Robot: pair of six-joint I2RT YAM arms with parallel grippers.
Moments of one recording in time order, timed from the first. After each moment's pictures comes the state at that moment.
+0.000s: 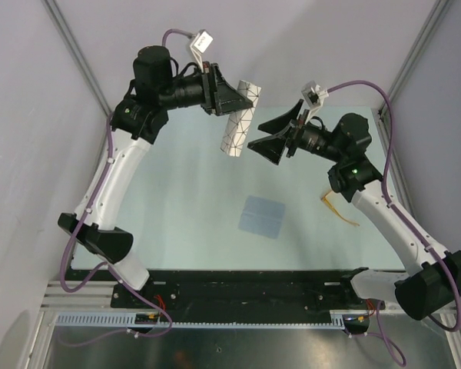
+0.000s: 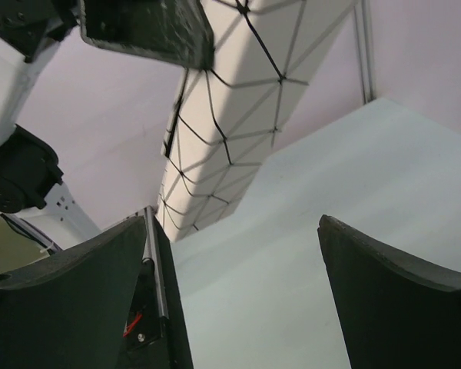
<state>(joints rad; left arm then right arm) -0.45 1.65 2.09 -0.54 0.79 -0.47 0.45 1.23 1.20 0.24 -0.74 0.48</state>
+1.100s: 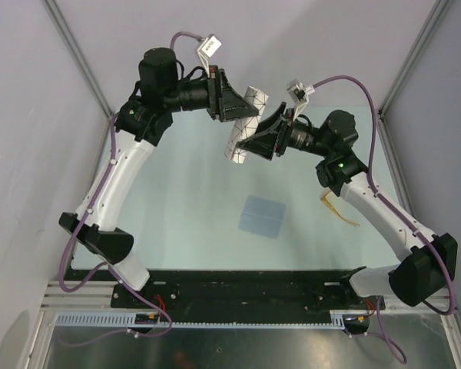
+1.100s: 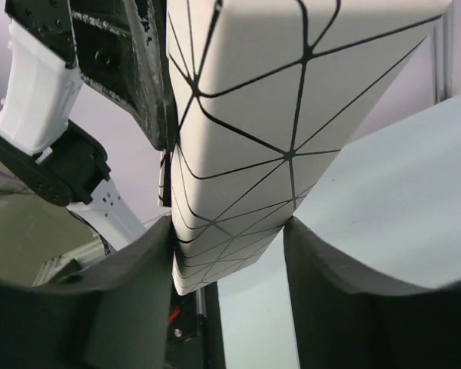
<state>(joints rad) -0.49 1.66 2.09 -0.54 0.85 -0.46 0.50 1.33 1.24 0.39 -0.82 0.61</state>
